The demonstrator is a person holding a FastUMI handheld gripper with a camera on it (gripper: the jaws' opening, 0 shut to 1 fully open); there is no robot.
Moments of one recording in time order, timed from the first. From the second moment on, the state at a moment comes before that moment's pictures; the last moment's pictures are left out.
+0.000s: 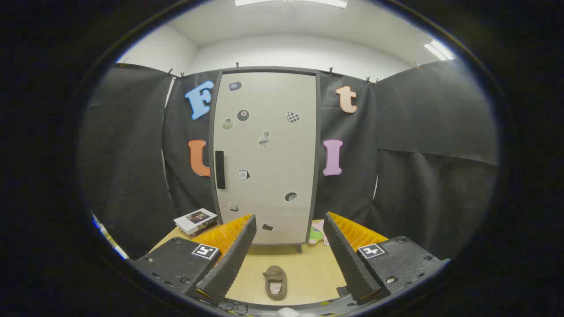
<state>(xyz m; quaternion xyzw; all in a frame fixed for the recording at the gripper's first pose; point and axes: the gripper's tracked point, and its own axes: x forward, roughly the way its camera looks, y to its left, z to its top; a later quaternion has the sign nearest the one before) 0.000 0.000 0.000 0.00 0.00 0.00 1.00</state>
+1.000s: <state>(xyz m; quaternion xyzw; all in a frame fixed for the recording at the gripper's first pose) 0.033 0.050 0.018 -0.01 -0.01 0.01 1.00</state>
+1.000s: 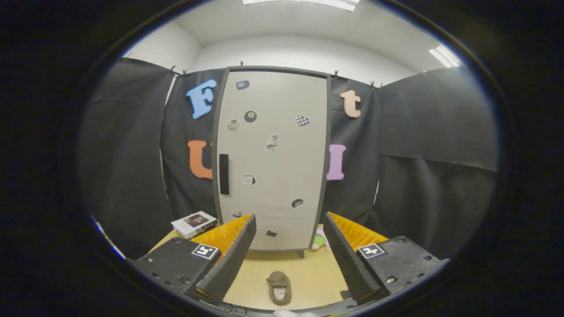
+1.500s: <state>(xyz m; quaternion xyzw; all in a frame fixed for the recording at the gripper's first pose) 0.160 0.166 0.043 0.01 -0.02 0.09 1.00</state>
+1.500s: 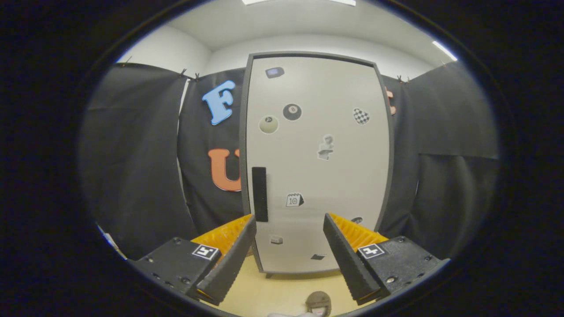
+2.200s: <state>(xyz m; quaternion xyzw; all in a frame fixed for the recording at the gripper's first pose) 0.265 0.242 0.051 0.00 -0.01 0.12 0.99</state>
